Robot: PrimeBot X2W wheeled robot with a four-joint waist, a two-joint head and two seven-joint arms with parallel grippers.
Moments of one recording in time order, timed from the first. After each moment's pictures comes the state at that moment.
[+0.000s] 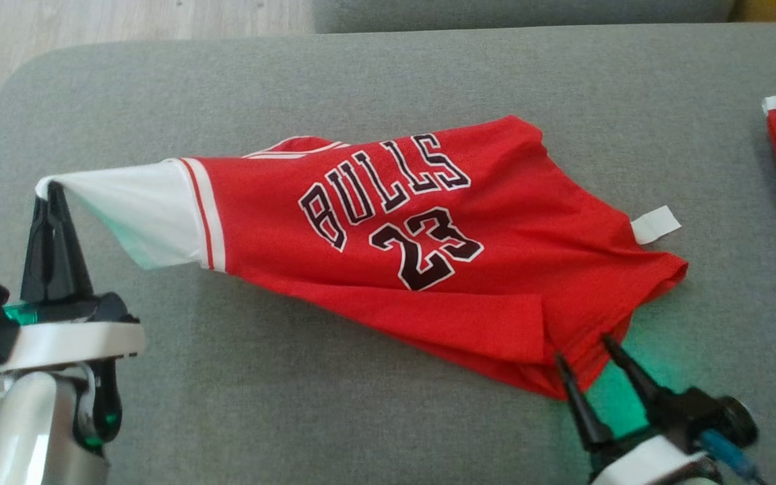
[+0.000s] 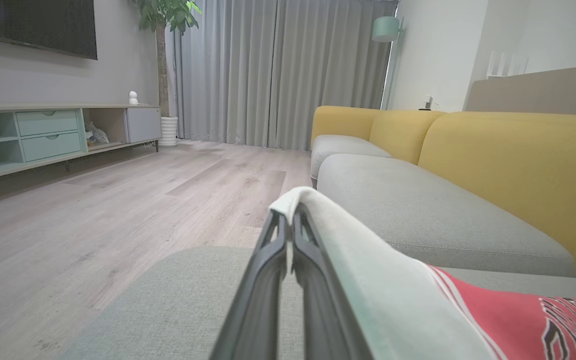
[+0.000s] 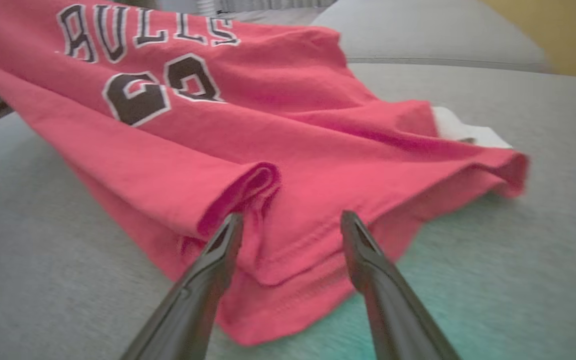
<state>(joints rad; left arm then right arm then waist) -0.23 0.28 -0.07 0.17 -0.42 0.03 -0.25 0.08 -0.21 0.27 0.26 0.17 0.12 -0.26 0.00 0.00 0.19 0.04</state>
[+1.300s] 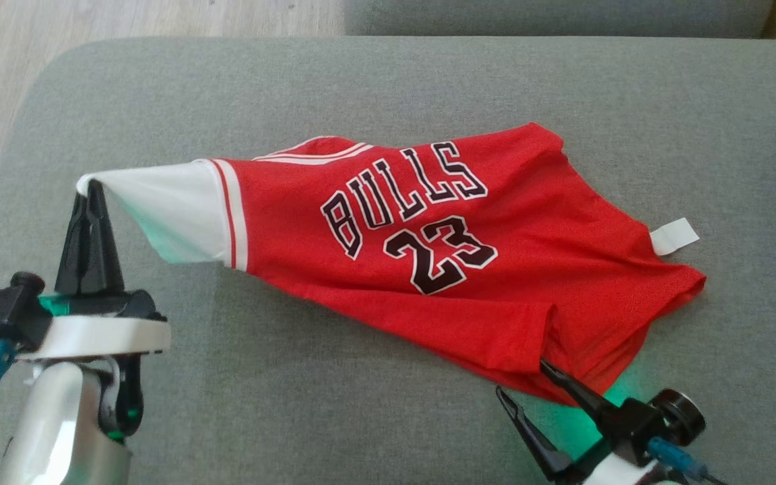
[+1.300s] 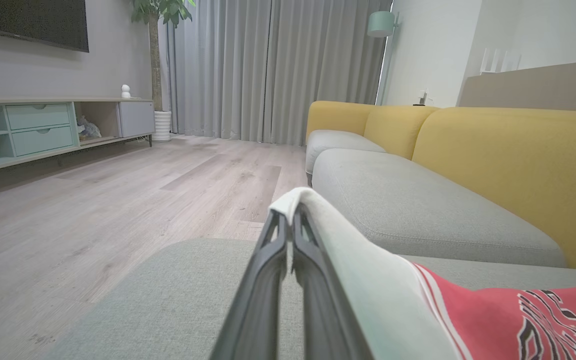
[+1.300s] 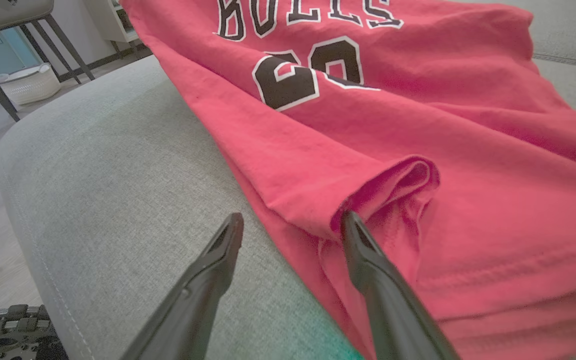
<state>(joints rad) -0.27 0.22 -0.08 0.25 -0.37 -0.04 -0.25 -0.01 -0.33 0.60 0.29 0.24 0.12 -0.26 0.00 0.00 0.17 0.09</state>
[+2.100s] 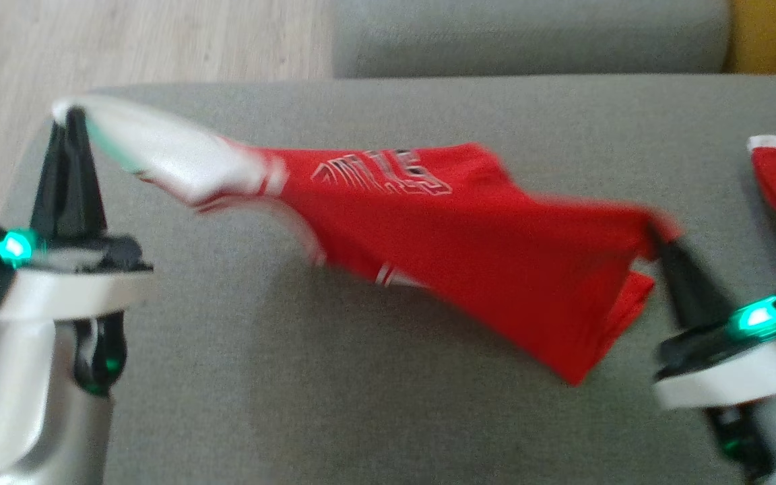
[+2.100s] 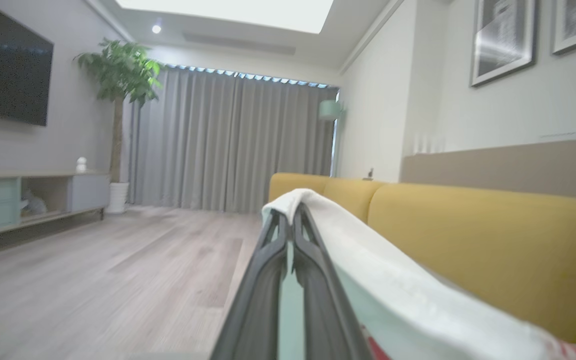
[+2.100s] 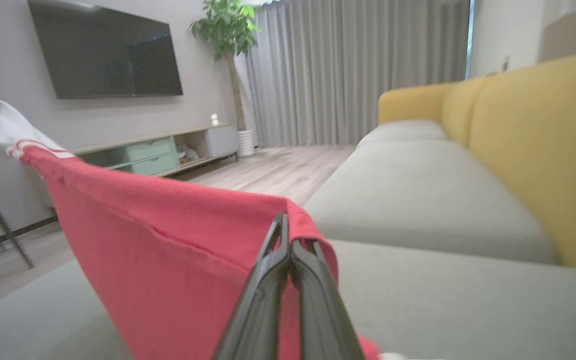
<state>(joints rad) -0.34 0.25 -0.08 0.16 -0.40 -0.11 -0.25 -0.07 -0.36 0.34 0.05 0.44 0.12 -0.26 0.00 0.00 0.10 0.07</state>
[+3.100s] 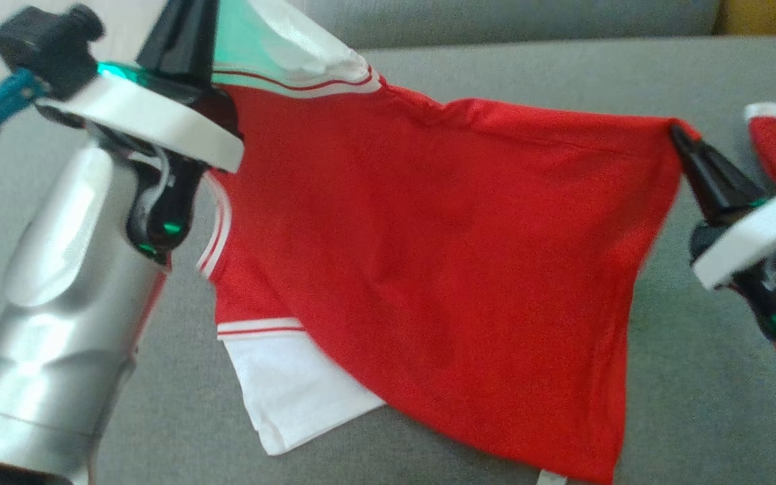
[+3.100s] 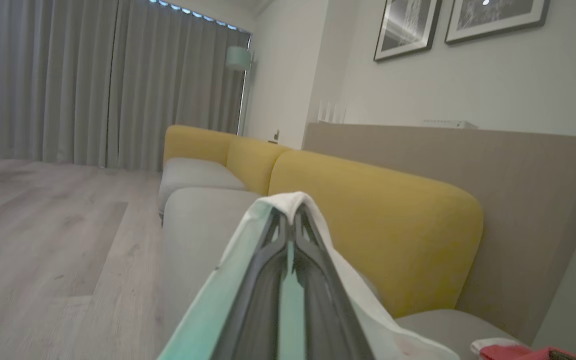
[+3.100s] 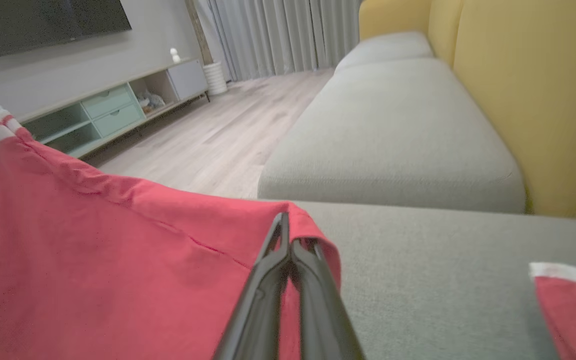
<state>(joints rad) -0.82 0.27 -0.45 0.32 -0.73 -0.13 -0.02 -0.43 -0.56 0.40 0.21 0.79 0.12 0.08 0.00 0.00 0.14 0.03</state>
